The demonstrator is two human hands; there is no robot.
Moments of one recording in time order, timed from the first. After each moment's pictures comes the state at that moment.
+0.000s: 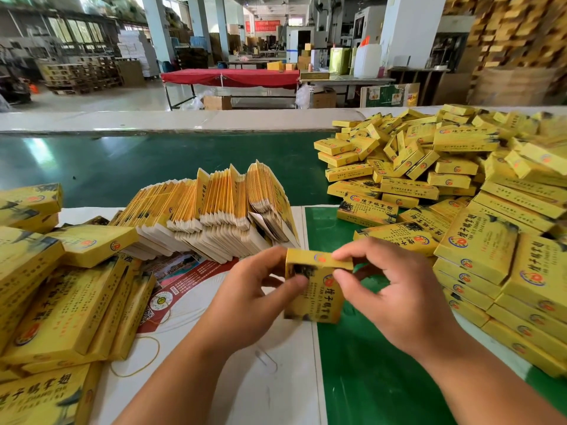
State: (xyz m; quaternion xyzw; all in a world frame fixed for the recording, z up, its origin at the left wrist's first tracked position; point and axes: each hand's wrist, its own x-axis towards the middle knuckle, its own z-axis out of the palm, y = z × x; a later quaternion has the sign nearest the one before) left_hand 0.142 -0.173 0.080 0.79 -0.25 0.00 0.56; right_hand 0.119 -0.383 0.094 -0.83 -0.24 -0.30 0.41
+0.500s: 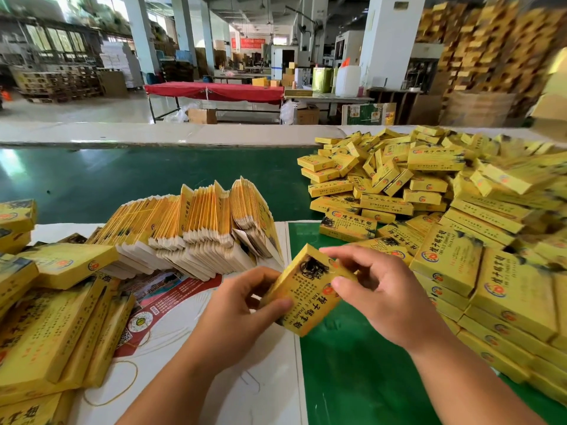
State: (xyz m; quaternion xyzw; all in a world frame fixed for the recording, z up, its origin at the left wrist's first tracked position) left_hand 0.146 -0.176 0.072 0.79 -0.21 -0.02 0.57; right_hand 0.119 -0.396 0.107 -0.82 -0.16 -0.13 0.53
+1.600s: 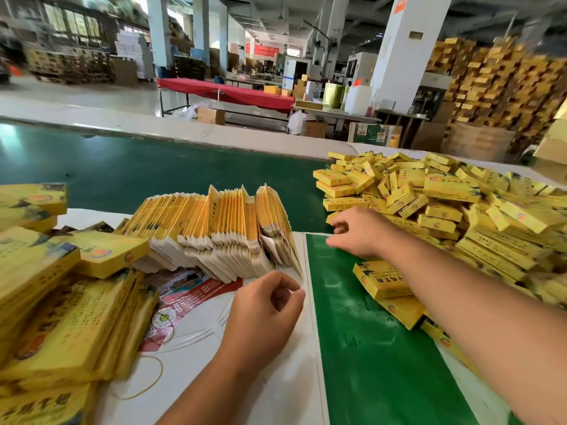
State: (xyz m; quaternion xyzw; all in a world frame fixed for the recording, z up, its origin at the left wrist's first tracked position) left_hand 0.151 -0.180 0.065 0.83 -0.11 0.14 0.53; right_hand 0.260 -0.373 0.154 -1.00 -0.05 0.00 0.06
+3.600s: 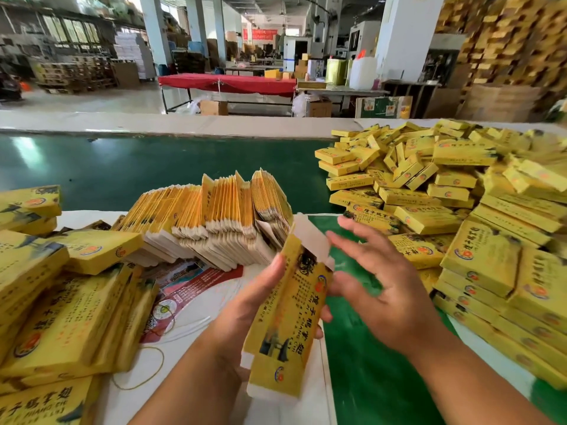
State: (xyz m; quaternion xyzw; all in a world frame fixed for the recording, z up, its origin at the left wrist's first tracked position) left_hand 0.150 -0.178 0.099 0.66 -0.09 -0.18 0.72; right_hand 0.133 -0.373 0.088 -0.86 -0.22 -0.23 0.40
